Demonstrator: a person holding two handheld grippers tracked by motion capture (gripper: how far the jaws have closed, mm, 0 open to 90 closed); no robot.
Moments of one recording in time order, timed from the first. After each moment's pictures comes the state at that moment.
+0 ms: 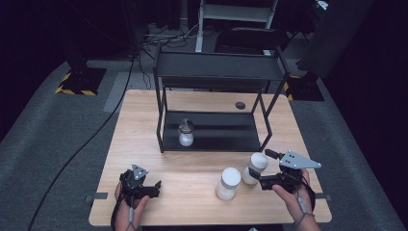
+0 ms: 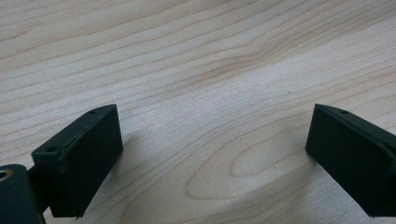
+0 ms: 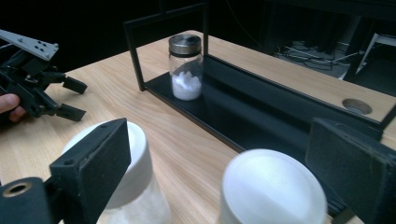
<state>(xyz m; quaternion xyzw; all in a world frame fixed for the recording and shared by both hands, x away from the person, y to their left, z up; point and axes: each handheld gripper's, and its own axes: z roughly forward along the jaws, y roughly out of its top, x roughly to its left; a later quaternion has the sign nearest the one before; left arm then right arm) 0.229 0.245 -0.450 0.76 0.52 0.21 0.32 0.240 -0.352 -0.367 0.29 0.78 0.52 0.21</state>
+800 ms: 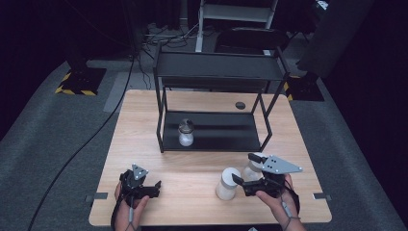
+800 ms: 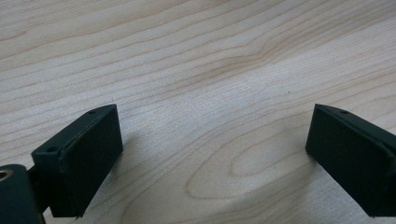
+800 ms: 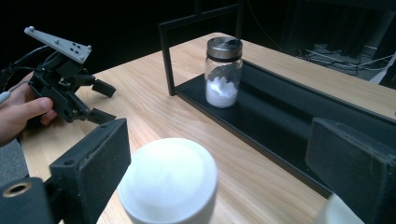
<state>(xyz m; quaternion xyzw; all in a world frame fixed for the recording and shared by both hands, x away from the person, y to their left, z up) 0.229 0.245 -0.450 0.76 0.52 0.20 0.32 0.235 -0.313 -0.377 0.27 0.78 0.53 0.18</state>
